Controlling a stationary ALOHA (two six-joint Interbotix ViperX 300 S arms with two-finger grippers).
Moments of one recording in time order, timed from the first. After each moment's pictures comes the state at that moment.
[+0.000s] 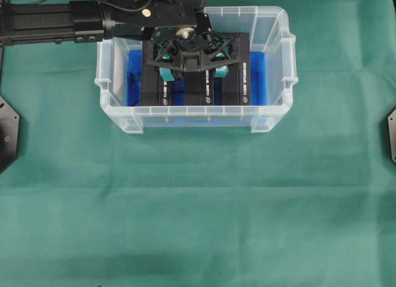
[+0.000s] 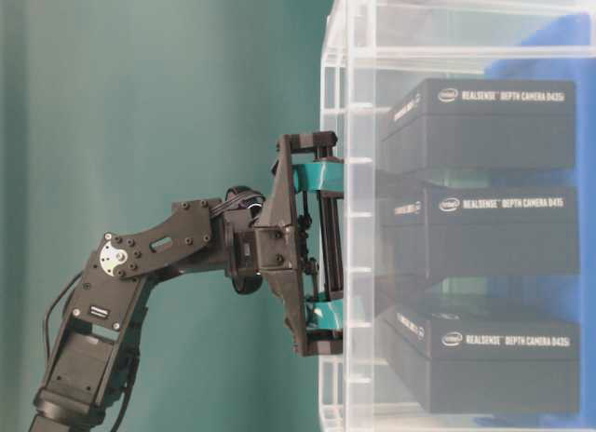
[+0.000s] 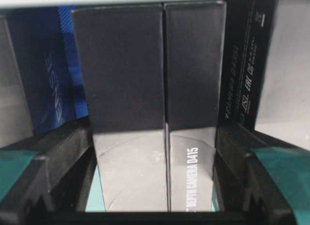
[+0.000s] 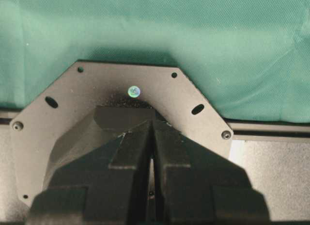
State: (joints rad) left arm 0.25 0.36 -0.08 0.03 1.09 -1.33; right arm -0.01 -1.02 1.00 -0.05 1.47 0.07
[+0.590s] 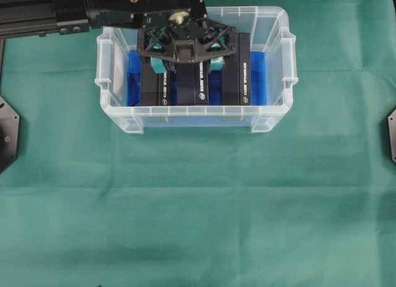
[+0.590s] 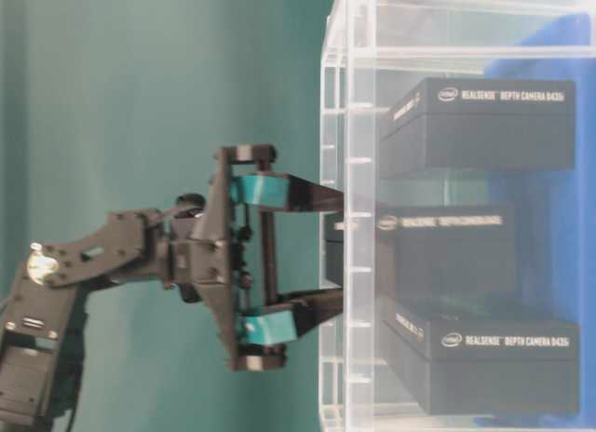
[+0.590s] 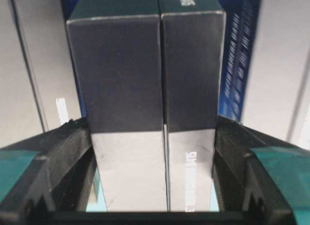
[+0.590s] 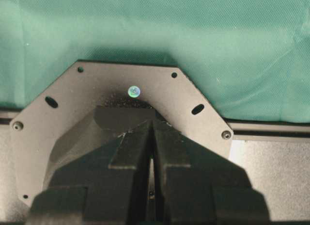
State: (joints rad) left arm 0.24 0.30 -0.16 0.03 1.26 -1.32; right arm -0.01 -1.02 1.00 -0.05 1.47 0.07
